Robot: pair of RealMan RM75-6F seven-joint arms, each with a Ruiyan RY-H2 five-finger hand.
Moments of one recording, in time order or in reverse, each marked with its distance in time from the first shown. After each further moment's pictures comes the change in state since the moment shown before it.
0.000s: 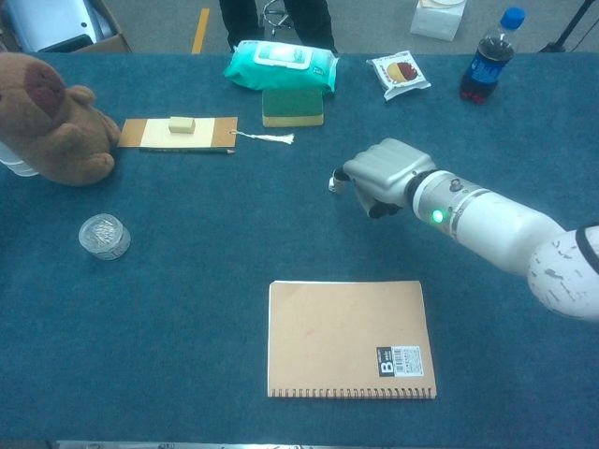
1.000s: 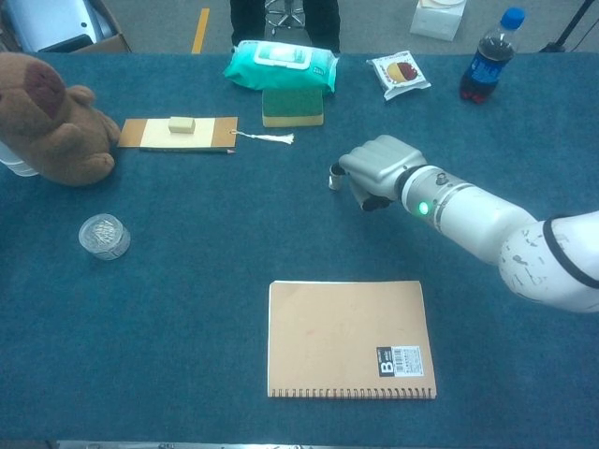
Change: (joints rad) left arm 0.001 -0.007 0.003 0.014 -0.004 -0.010 -0.015; right arm 0.004 -0.057 0.040 0.107 0.029 -0.038 0.012
